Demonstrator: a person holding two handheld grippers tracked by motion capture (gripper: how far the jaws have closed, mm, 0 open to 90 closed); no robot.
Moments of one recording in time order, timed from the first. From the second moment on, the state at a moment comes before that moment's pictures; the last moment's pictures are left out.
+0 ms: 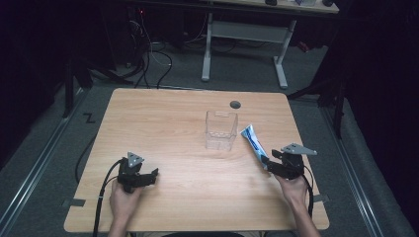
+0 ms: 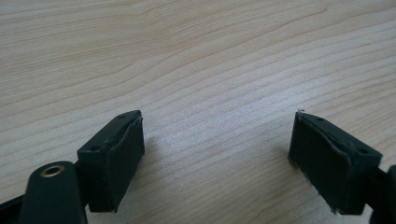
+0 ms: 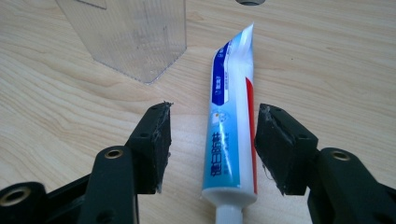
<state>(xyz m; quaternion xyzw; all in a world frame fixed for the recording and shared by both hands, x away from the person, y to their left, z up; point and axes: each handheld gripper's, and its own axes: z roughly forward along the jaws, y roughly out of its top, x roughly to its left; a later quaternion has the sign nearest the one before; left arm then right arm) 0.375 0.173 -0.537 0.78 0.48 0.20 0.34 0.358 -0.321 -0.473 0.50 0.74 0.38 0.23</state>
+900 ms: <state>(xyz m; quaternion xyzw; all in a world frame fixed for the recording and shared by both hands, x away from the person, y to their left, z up) 0.375 0.173 -0.537 0.78 0.48 0.20 0.34 0.418 -0.295 -0.457 0.49 0.77 0.33 0.23</state>
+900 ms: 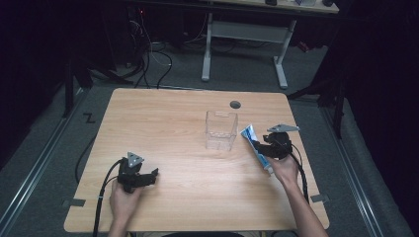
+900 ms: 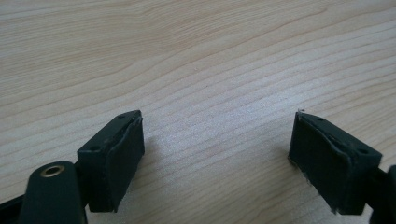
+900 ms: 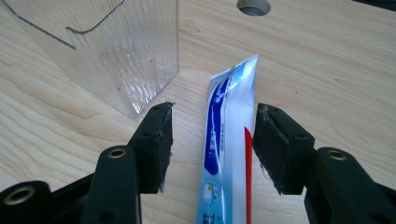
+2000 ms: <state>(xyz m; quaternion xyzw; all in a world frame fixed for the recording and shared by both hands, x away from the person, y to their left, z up) 0.375 0.173 -0.537 0.78 0.48 0.20 0.35 0.474 -0.258 -0.477 0.51 0.80 0.24 0.22</state>
